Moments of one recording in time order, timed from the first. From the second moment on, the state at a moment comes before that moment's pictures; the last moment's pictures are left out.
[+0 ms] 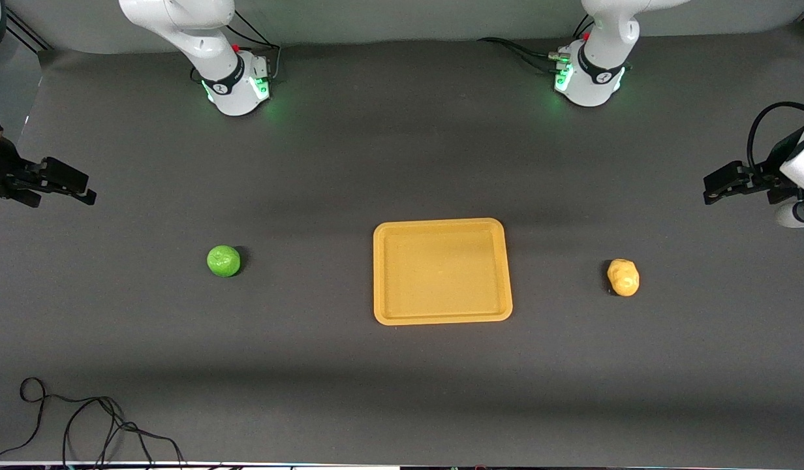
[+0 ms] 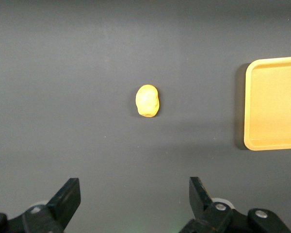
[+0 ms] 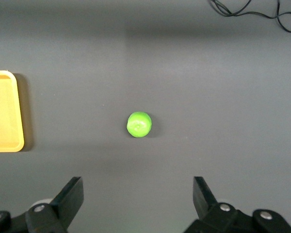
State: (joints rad) left arm 0.14 0.09 -0.18 -1.51 0.05 1.54 -0.02; right arm -0.06 0.05 0.04 -1.51 0.03 1.55 -0.01
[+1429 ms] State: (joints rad) left arm 0.13 0.45 -0.15 -1.91 0.06 2.31 -0.03; right arm 0.02 0.22 0.04 -1.99 0.02 2.10 -0.01
